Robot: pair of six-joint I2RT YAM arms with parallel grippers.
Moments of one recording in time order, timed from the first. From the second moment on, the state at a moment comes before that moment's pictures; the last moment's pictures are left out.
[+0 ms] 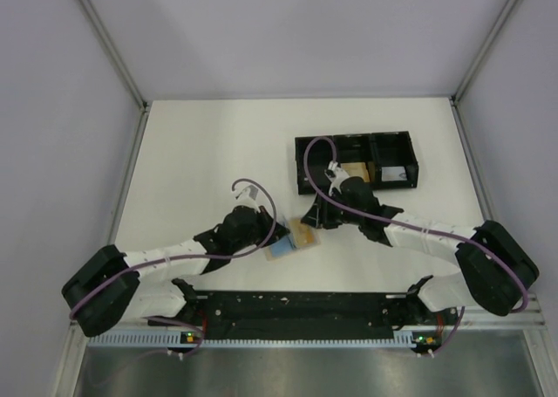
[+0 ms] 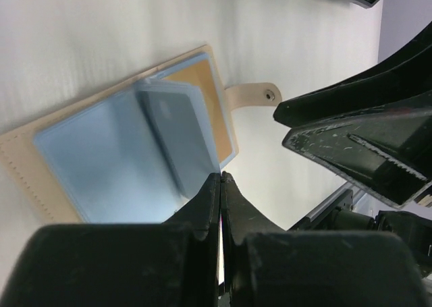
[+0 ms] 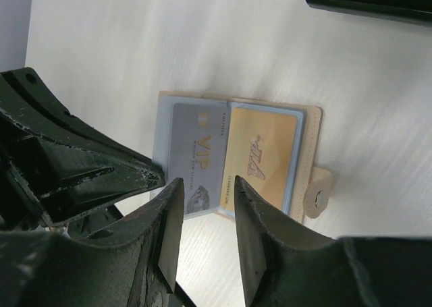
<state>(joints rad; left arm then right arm) -0.84 1.17 0.36 0.30 -0.02 -1.07 0.71 1.35 0.60 0.17 -0.26 0.65</state>
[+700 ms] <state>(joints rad) -0.84 1.34 0.48 0.31 0.07 -1.05 0.67 1.31 0.58 0.17 -0.26 0.63</state>
